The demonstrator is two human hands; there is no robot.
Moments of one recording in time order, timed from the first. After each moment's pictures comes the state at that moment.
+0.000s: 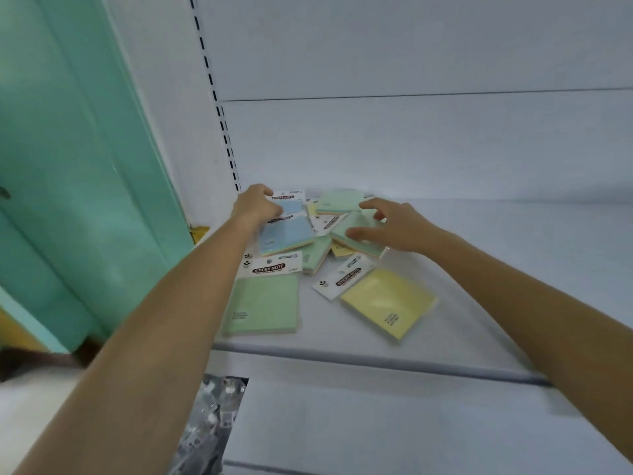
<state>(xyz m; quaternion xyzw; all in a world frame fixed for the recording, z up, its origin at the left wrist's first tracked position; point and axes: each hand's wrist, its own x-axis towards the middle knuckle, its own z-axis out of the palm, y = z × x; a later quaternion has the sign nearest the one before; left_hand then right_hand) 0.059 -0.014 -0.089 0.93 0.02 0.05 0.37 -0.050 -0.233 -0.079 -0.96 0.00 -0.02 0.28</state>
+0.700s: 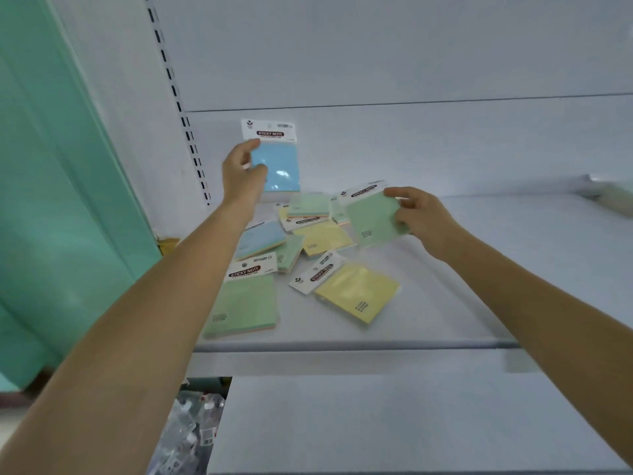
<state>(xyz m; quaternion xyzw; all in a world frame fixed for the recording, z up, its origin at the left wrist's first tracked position) 0.030 -0.055 -0.044 0.72 -0.09 0.16 0.67 -0.086 -0.284 -0.079 -0.78 0.11 -0.14 0.60</state>
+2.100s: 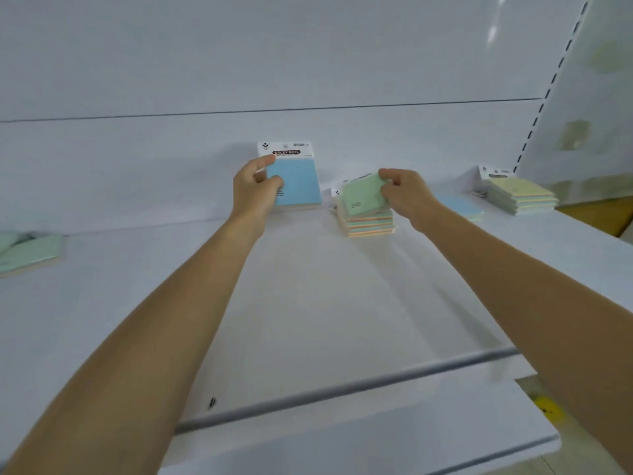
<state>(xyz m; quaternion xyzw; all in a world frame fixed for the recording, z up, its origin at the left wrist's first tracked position) -0.086 -0.534 -0.054 0.70 -0.14 0.02 0.70 -0.178 -0.728 -0.056 -0.83 0.24 -0.23 0.45</state>
